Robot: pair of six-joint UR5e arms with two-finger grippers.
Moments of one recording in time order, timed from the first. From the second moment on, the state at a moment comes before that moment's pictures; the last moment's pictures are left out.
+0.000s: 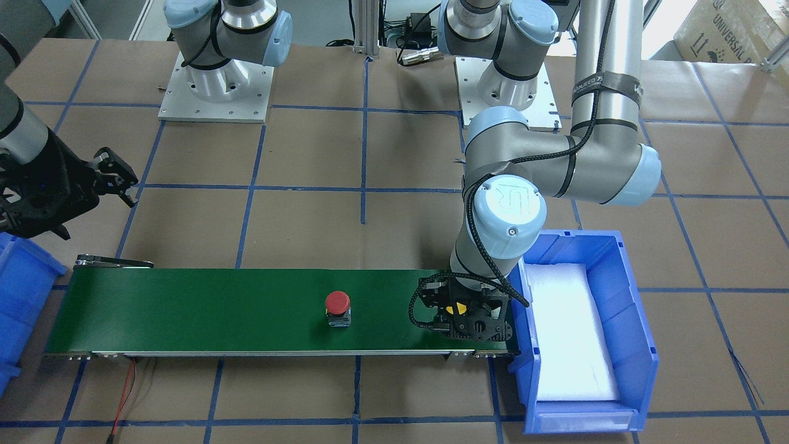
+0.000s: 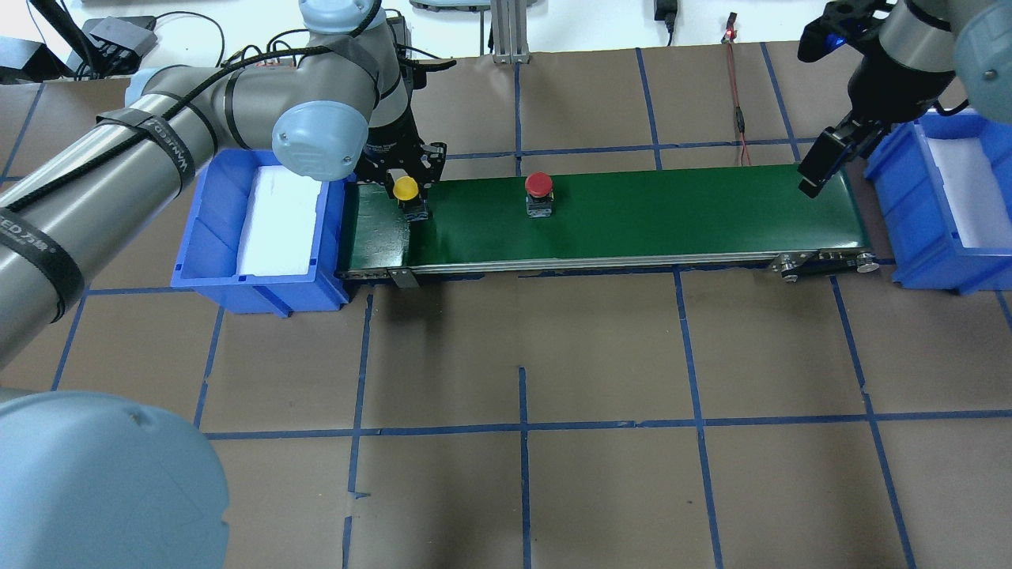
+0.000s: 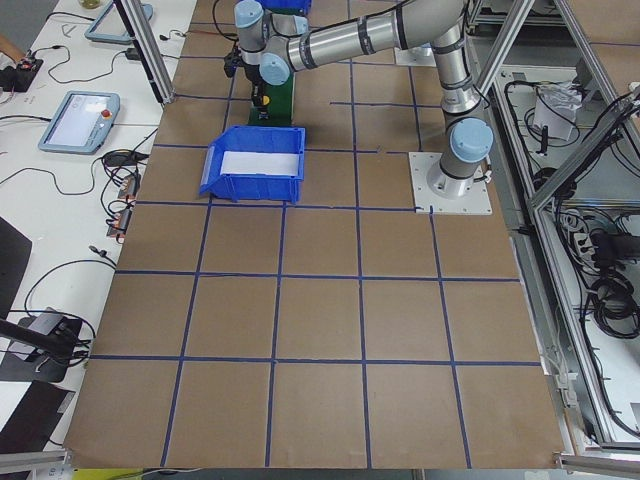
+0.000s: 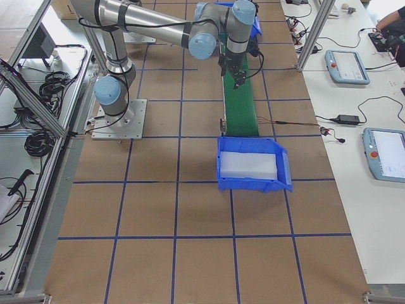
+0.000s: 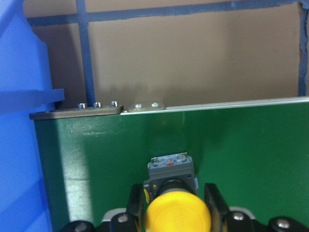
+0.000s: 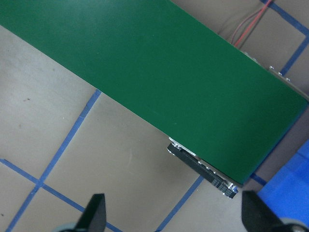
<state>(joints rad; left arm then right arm) -1.71 -2.06 -1.48 -1.19 1.58 -0.08 1.34 -1.43 1.60 -1.70 -1.59 -0.90</state>
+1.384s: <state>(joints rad) -1.47 -1.68 -1.41 -1.69 1.57 0.09 1.32 -1.34 1.60 -1.88 -1.60 -1.45</state>
